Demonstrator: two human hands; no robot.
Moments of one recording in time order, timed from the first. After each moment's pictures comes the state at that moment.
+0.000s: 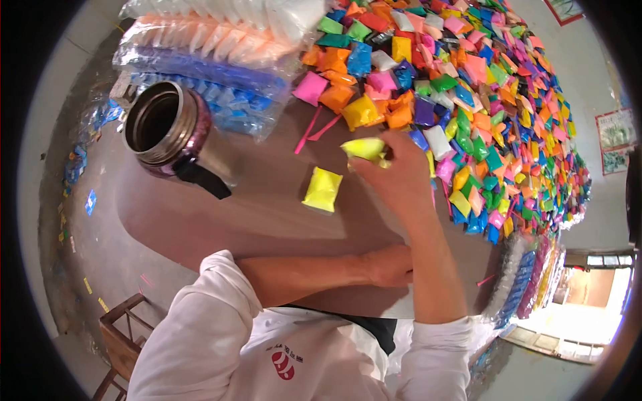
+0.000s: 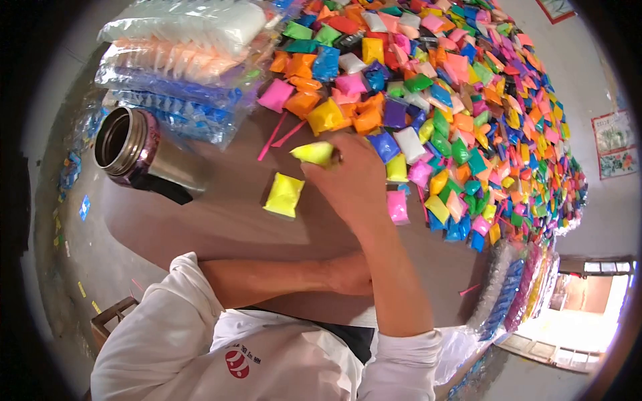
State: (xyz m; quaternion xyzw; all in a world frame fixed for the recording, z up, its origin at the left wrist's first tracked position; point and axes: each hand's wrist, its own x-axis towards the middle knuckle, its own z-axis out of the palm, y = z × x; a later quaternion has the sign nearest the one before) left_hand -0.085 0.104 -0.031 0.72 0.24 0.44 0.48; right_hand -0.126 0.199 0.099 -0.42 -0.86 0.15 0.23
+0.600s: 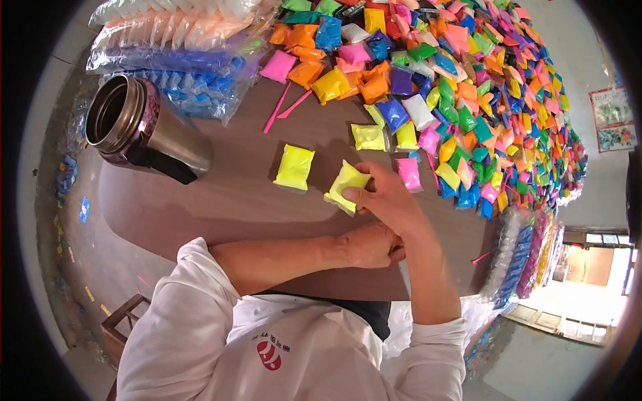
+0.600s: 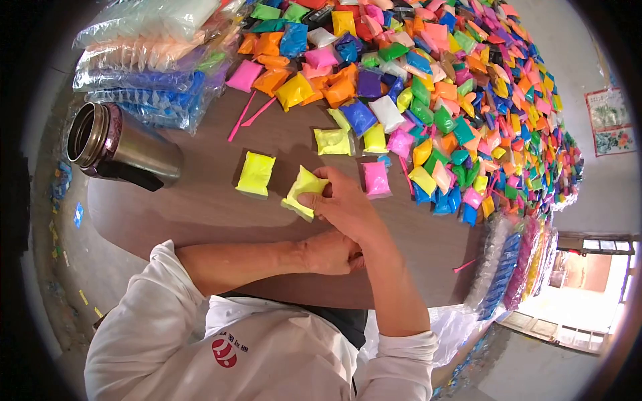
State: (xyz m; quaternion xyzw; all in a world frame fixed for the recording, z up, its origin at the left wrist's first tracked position) left_hand -0.109 0.098 0.000 0.72 0.30 0.34 0.53; right_hand -0.049 0.171 0.072 -0.50 -0.66 0.56 0.04
